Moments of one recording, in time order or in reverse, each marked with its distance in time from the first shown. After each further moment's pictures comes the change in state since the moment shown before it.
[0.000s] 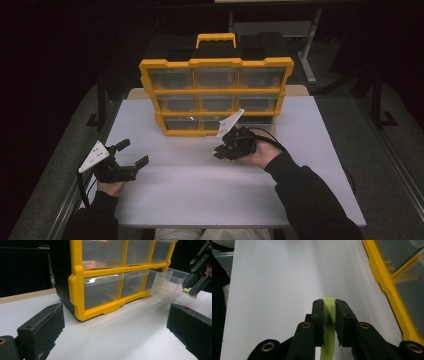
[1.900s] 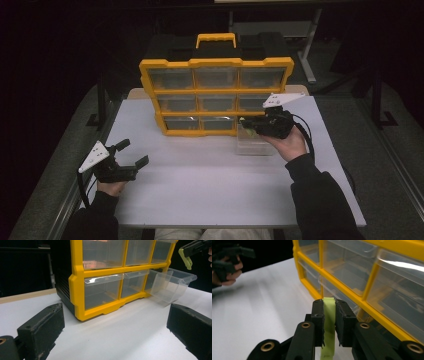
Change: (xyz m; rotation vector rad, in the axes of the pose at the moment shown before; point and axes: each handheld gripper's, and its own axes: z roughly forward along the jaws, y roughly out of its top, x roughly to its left) left arm 0.000 0.000 0.000 0.000 0.002 -0.001; right arm -0.035 -0.051 -0.078 -0.385 -0.247 0.338
